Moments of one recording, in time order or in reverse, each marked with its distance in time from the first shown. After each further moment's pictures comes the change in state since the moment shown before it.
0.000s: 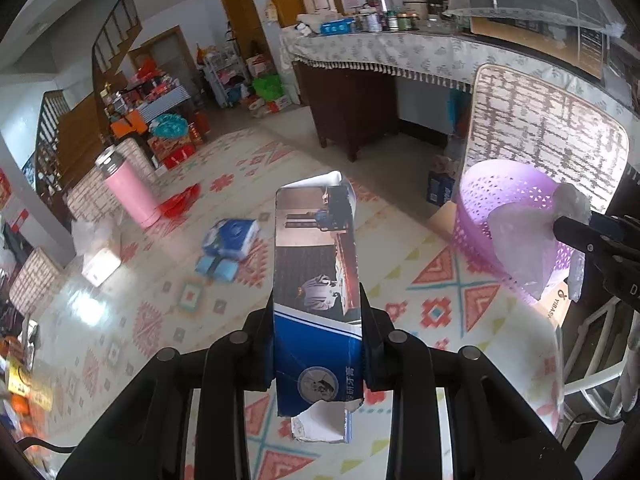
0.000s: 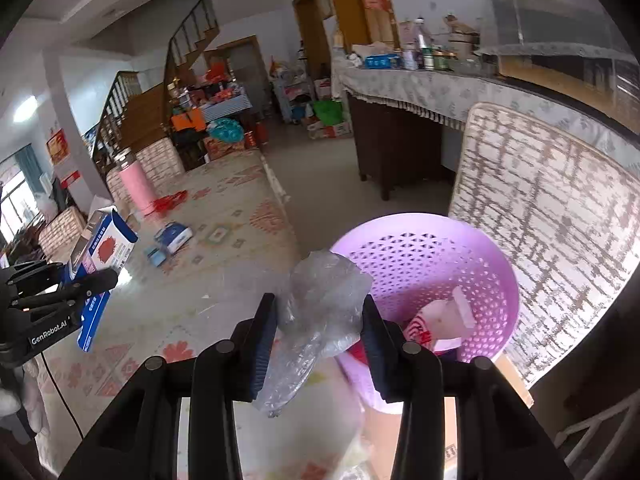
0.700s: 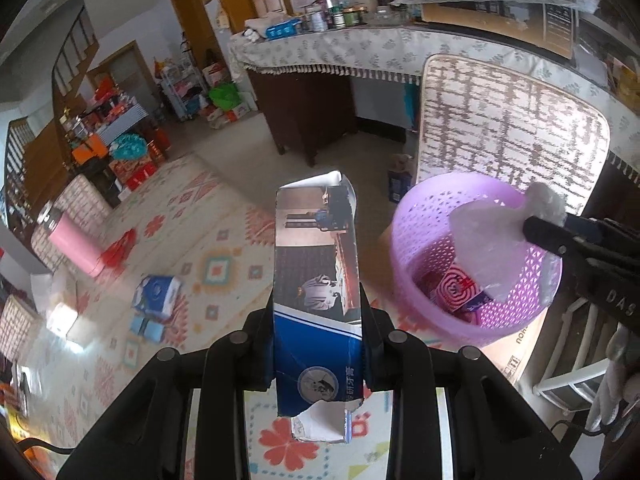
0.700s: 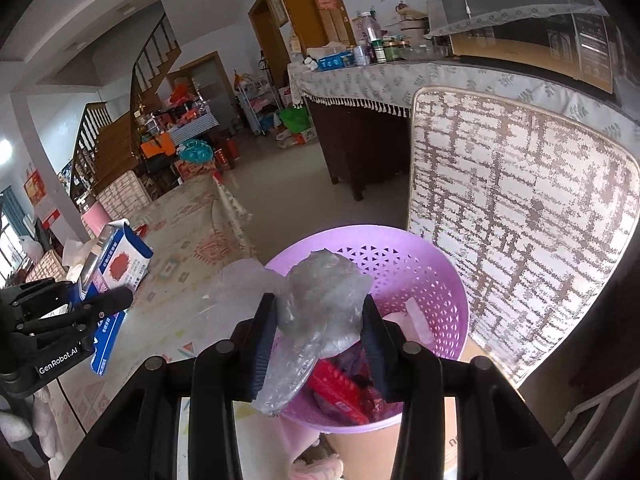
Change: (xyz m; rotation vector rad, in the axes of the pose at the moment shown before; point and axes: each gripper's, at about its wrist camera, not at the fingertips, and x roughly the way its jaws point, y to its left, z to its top) left arm 0.032 -0.076 0.054 0.110 0.000 -0.103; right arm 0.015 -0.067 0.017 0.122 -0.019 -0.042
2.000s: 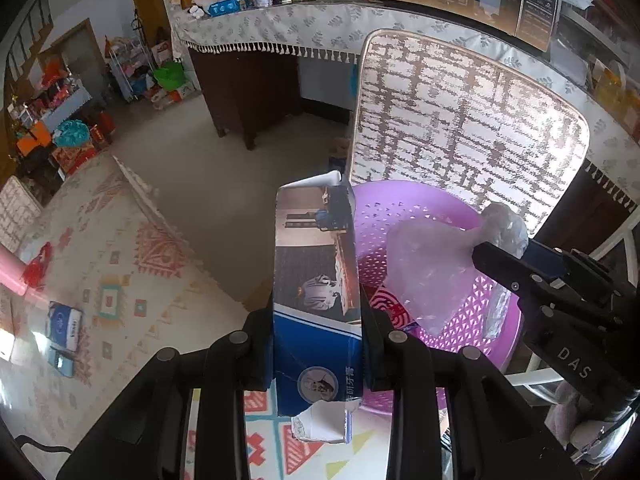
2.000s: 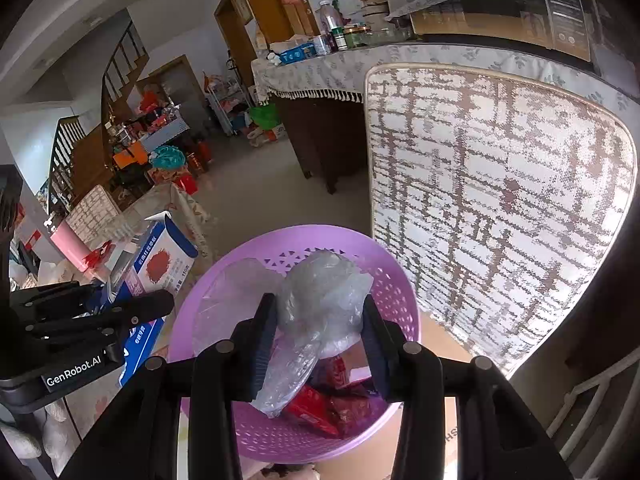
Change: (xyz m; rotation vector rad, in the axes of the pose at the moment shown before) left arm 0.064 -0.061 0.043 0.000 0.092 -0.208; right arm 0.025 -0.050 0.007 0.086 0.024 -0.069
